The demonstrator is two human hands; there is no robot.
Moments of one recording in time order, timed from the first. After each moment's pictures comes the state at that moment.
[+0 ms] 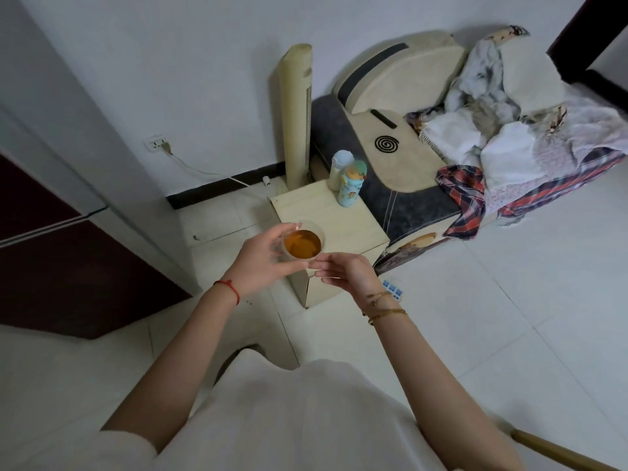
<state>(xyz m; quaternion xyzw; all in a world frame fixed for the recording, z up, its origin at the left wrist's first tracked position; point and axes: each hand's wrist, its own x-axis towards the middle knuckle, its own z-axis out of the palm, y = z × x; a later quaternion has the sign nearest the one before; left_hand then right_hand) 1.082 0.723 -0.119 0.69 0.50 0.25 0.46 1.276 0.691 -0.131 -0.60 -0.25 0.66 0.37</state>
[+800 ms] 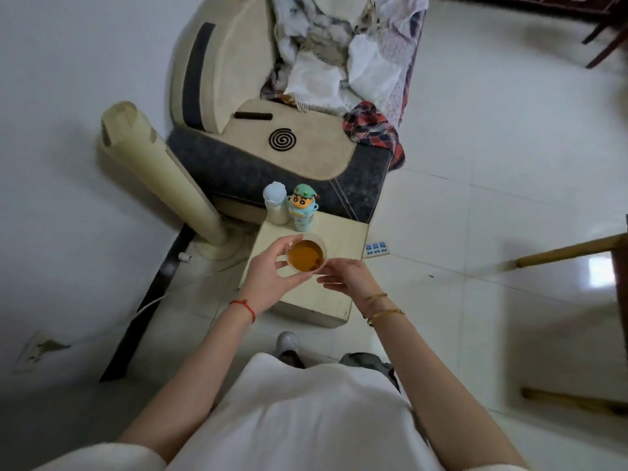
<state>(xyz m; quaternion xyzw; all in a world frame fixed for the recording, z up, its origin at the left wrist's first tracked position) 1.105 1.075 -0.162 0.80 0.24 0.04 0.54 1.217 0.933 -0.178 -0.67 0.03 0.48 0.57</state>
